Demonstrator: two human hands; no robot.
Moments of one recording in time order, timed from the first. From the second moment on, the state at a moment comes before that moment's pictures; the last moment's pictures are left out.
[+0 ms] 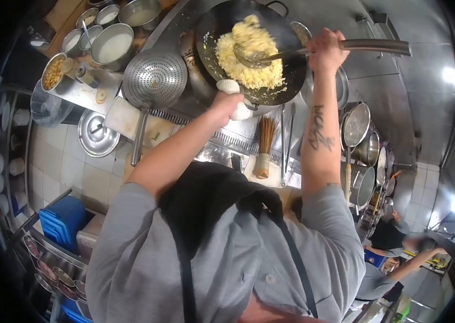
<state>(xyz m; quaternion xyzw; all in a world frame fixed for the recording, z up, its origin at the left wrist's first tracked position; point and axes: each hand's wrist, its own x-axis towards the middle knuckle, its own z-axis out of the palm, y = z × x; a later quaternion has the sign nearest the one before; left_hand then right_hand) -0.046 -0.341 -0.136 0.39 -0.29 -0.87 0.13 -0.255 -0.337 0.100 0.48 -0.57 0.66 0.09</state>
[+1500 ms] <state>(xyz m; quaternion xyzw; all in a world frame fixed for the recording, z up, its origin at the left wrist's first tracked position) 0.040 -0.301 -0.148 0.29 -0.48 -0.83 0.02 -0.304 -0.360 0.120 0.43 -0.46 0.78 -0.07</state>
